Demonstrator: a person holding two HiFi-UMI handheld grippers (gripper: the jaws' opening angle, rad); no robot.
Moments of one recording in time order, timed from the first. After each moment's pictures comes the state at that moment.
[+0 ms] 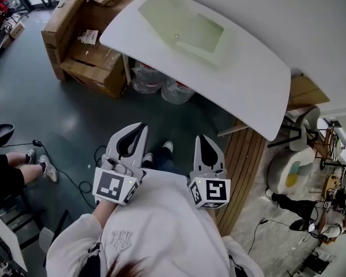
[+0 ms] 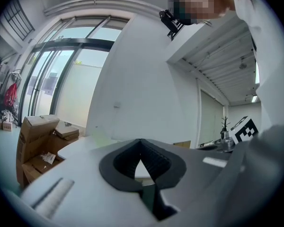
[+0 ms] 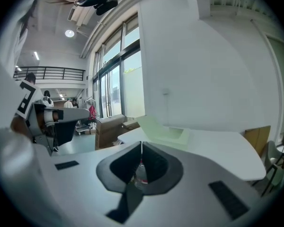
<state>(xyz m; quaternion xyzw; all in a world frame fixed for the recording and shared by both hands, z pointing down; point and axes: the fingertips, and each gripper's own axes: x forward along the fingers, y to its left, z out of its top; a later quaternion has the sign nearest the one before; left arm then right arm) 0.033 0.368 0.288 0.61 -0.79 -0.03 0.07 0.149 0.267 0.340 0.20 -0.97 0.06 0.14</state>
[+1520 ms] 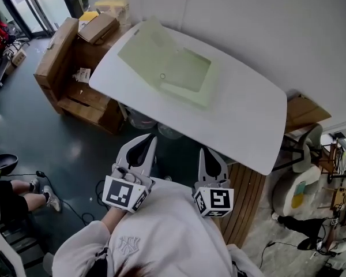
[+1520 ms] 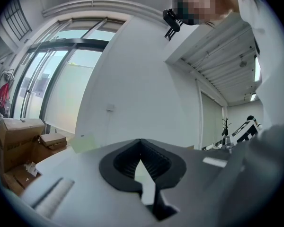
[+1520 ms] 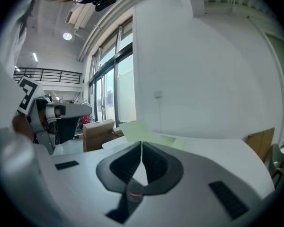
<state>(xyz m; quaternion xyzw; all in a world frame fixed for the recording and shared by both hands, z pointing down) -0.007 0.218 0.273 0.62 -0.78 -0.04 0.04 0.109 0.125 0.337 0.21 -0.97 0.05 0.12</state>
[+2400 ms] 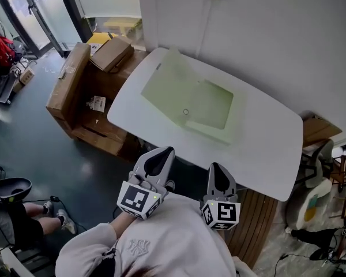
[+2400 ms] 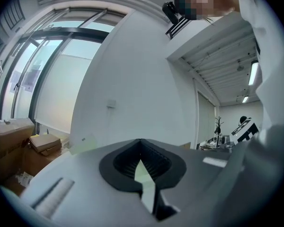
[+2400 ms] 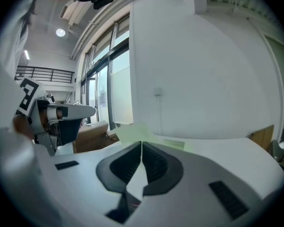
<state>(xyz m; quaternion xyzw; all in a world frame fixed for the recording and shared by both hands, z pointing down) -0.126 0.185 0.280 0.67 -0.74 -0.03 0.05 -0.011 0.113 0.339 0.25 -0.96 0.06 0.11</state>
